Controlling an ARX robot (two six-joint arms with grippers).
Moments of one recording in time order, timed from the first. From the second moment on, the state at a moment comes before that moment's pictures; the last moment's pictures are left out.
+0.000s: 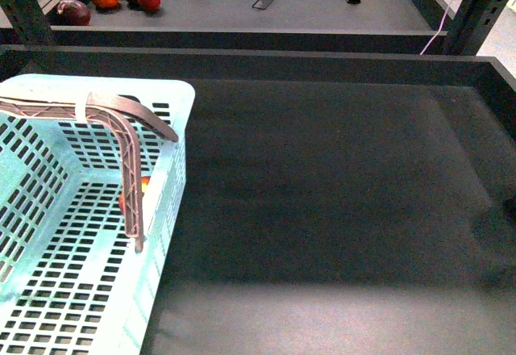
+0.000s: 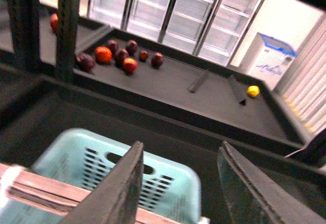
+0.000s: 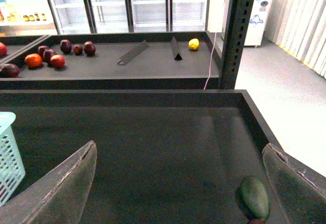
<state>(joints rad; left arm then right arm) -0.20 0.99 0.30 0.70 -0.20 -0.25 0.00 0.00 0.02 0.00 0.00 0.00</state>
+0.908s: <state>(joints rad) 0.00 0.48 0.01 0.48 0.00 -0.01 0.00 0.00 0.02 0.00 0.00 0.00</state>
